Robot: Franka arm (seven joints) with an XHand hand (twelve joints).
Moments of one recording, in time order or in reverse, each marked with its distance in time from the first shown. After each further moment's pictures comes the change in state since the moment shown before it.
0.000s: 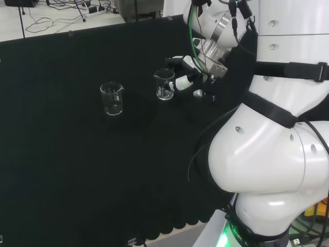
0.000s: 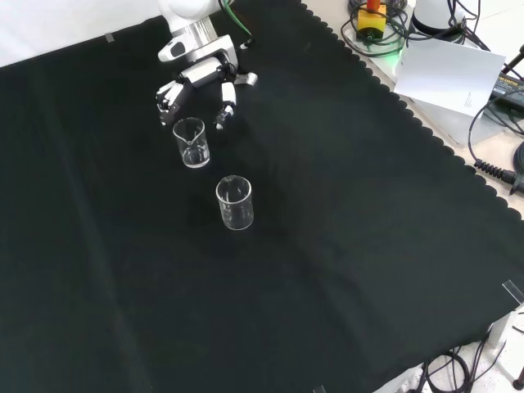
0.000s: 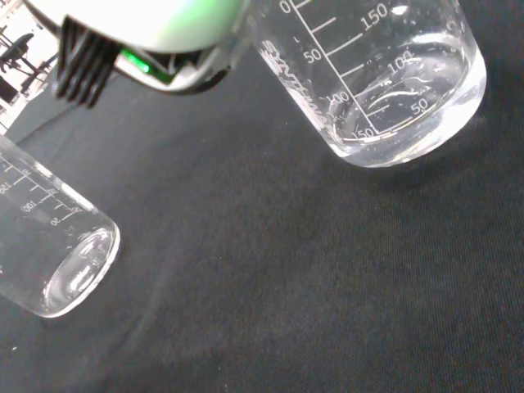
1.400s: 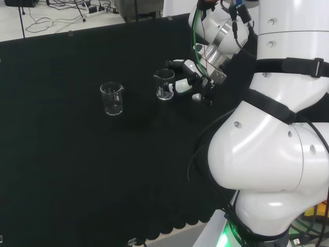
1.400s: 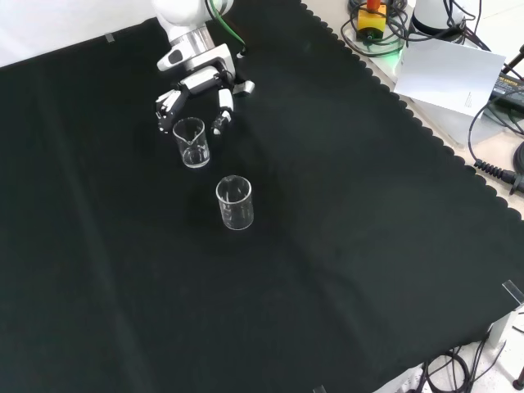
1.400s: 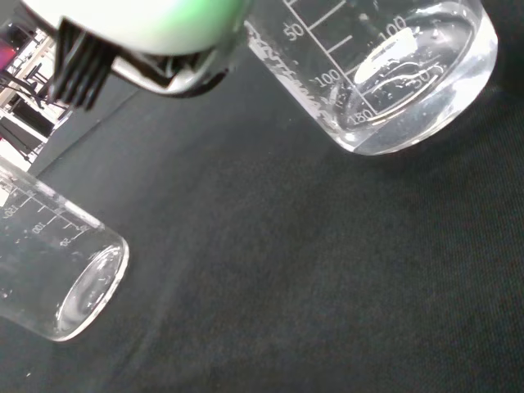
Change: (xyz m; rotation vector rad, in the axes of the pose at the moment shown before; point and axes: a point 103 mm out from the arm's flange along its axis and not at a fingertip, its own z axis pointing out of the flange) arm -0.013 0.010 0.017 -0.022 0.102 -0.006
